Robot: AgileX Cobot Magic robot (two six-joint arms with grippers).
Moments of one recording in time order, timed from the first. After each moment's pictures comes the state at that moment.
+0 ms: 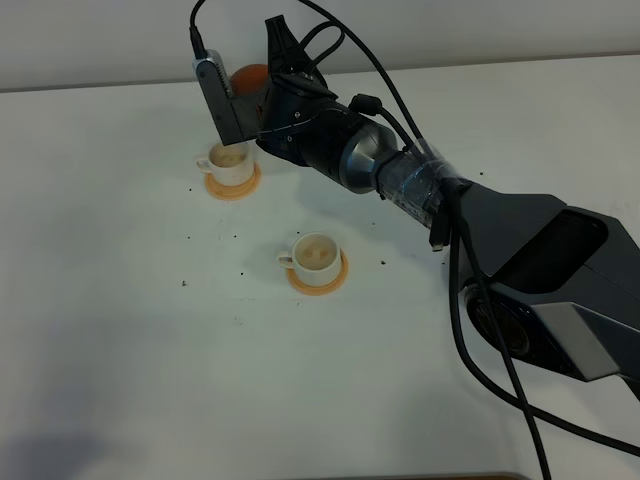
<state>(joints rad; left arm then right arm) 0.03 0.01 -0.51 -0.01 1.07 0.01 0.89 2.64 -2.41 -0.87 0.71 -0.73</state>
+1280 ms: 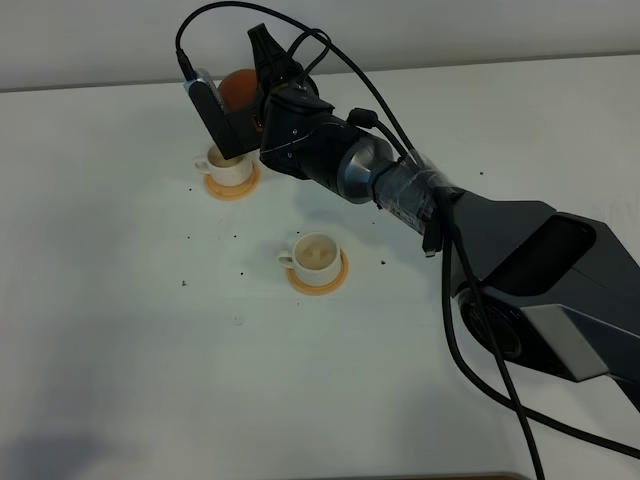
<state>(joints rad) 0.03 0.01 -0.51 -0.01 1.07 0.01 0.89 2.68 -2.41 -0.97 0.61 -0.76</state>
